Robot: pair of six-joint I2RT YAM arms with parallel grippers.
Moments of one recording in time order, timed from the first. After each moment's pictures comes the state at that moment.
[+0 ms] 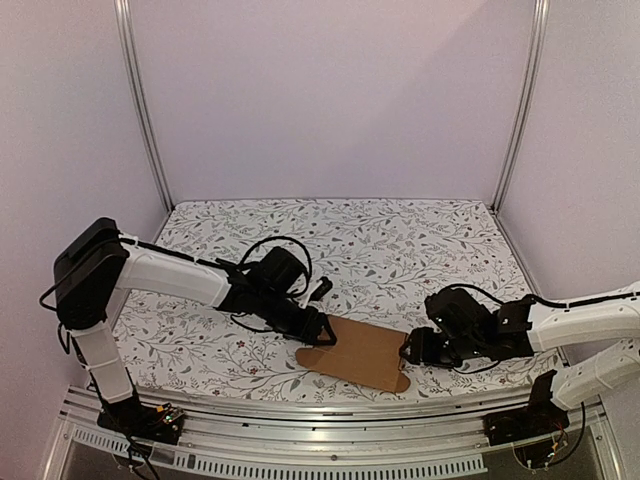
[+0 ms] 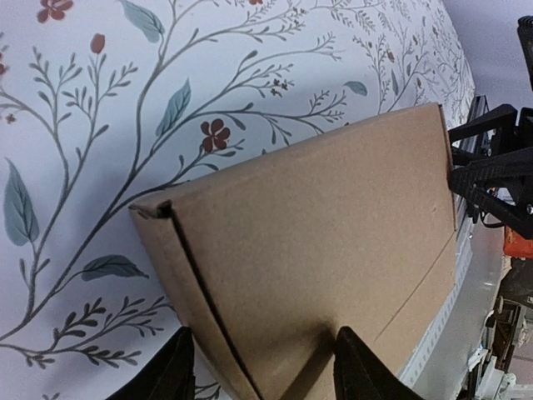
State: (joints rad) left arm -0.90 1.82 1.01 -0.14 0.42 -0.50; right arm 1.01 1.23 0.54 -0.28 0.12 1.05
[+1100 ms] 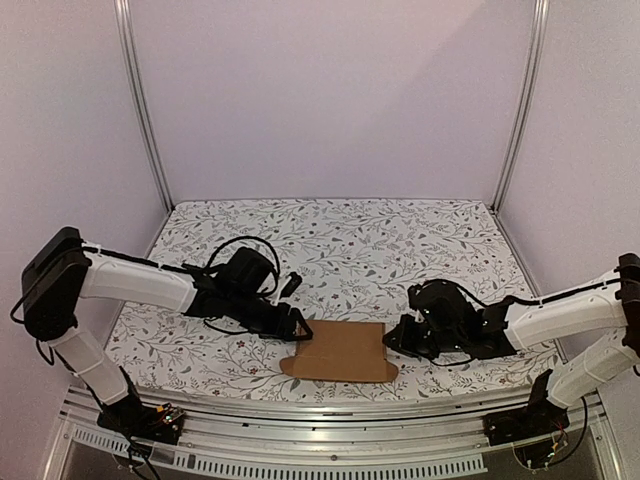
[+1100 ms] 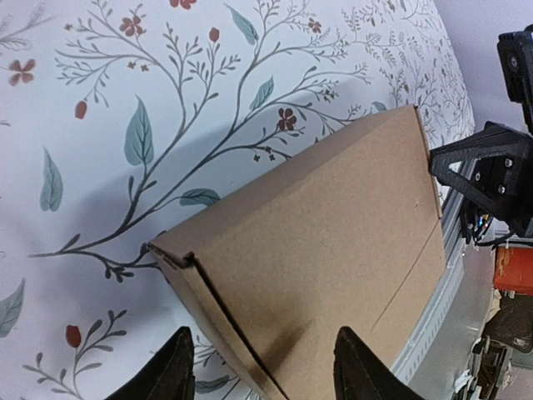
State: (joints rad) left arm -0.83 1.63 0.82 -0.09 0.38 -0.57; right arm 0.99 1.39 0.55 0.08 0.07 1.13
